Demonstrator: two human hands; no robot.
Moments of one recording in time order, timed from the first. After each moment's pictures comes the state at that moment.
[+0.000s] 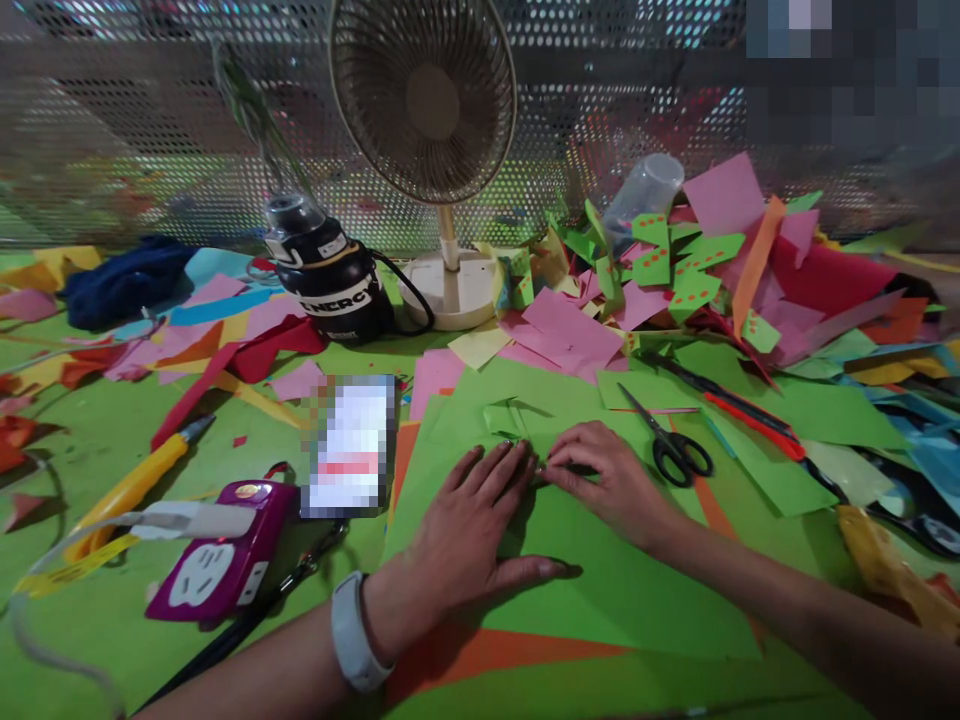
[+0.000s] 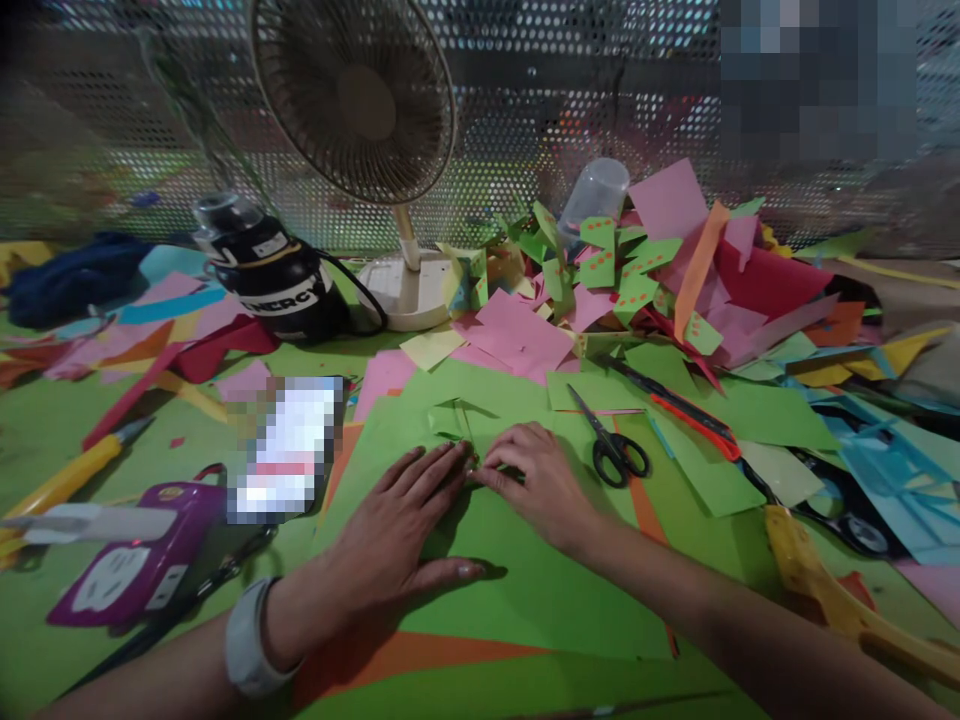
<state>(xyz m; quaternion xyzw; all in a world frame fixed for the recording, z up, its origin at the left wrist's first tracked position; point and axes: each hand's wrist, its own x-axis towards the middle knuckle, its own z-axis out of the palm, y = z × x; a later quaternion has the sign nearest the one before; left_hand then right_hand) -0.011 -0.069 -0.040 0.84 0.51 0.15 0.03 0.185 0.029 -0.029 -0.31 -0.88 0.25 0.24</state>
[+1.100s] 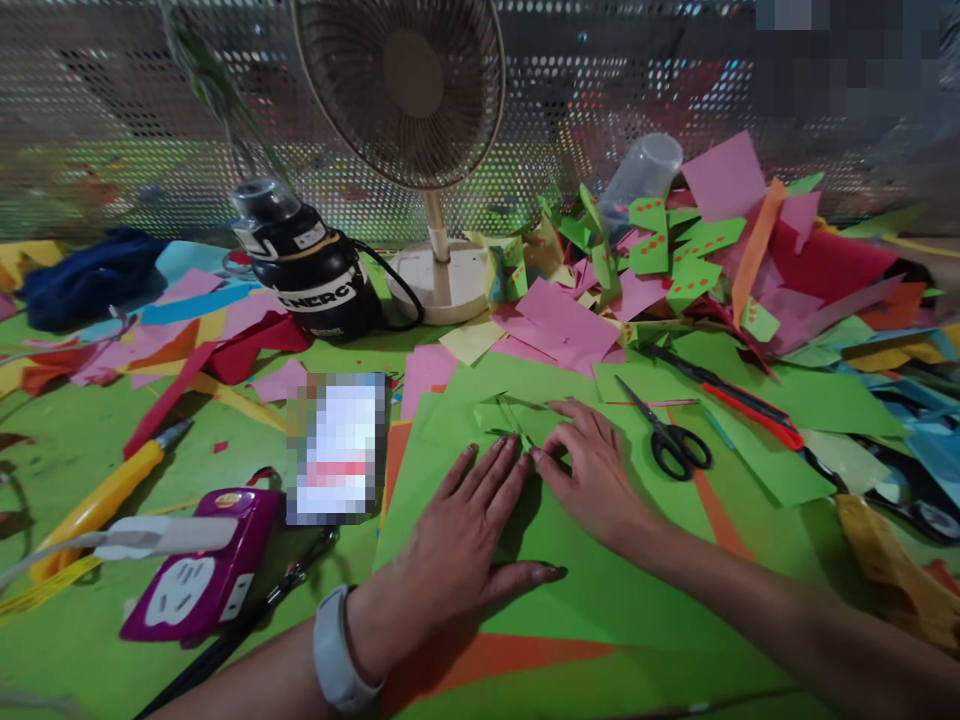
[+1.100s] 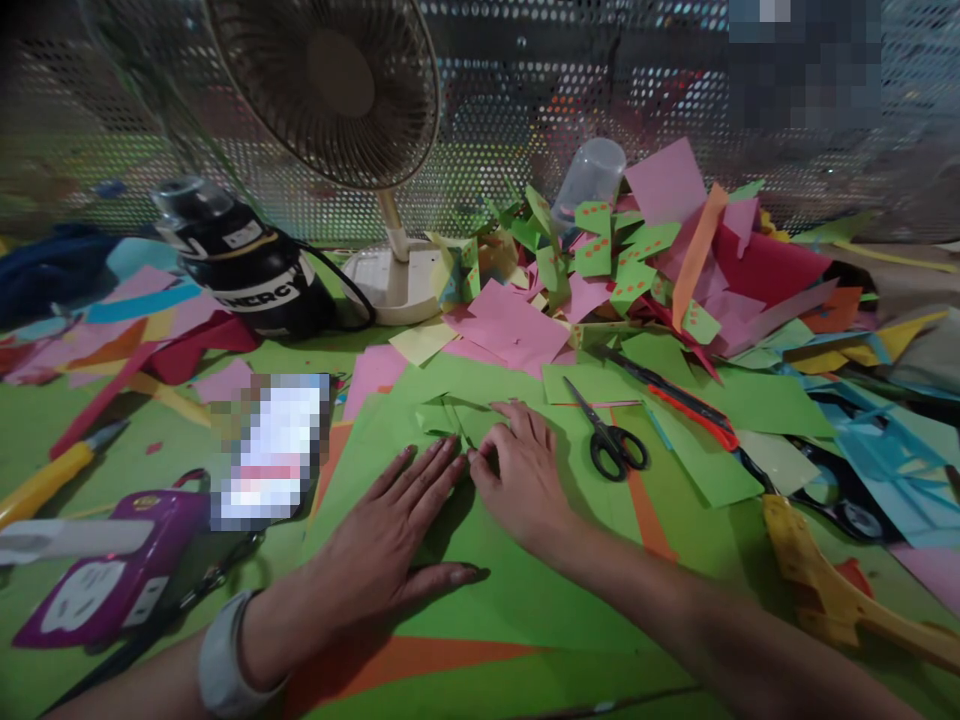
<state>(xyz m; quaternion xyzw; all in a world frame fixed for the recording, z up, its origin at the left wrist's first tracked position) -0.013 -0.071 -0.031 0.85 0.51 0.05 0.07 0.160 0.013 -0.030 -0.49 -0.83 0.19 0.19</state>
